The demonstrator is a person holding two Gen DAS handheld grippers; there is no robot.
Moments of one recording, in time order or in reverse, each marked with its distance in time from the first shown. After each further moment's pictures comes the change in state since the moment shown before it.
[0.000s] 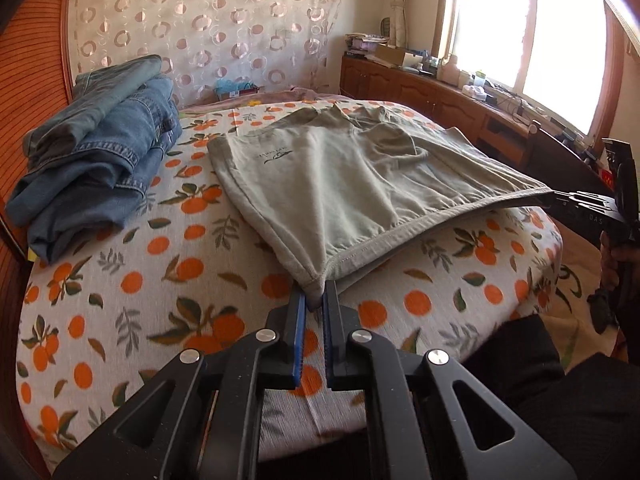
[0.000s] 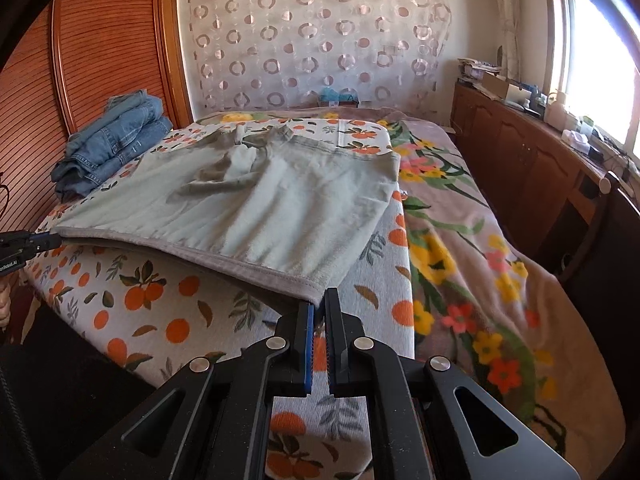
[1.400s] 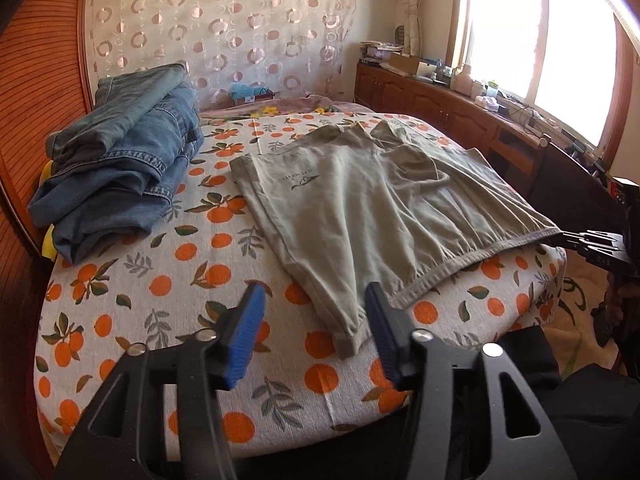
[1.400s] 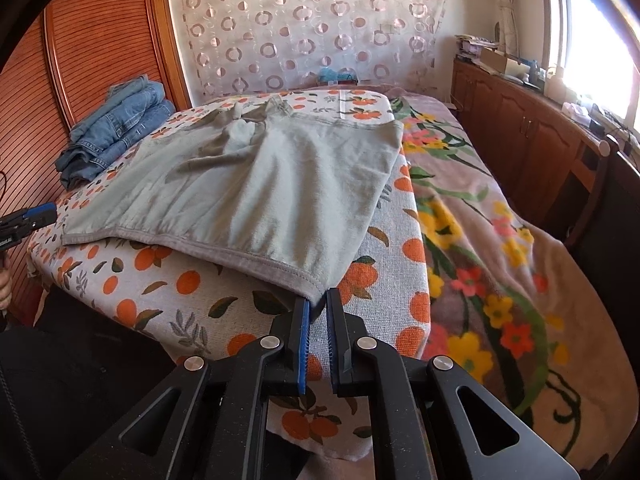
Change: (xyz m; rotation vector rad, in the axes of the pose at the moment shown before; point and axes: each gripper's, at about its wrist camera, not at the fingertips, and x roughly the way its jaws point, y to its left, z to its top) left arm -0.011 0.012 0.016 -0.036 -0.029 0.036; right arm -0.016 0.010 -0.003 0.037 0.067 0.000
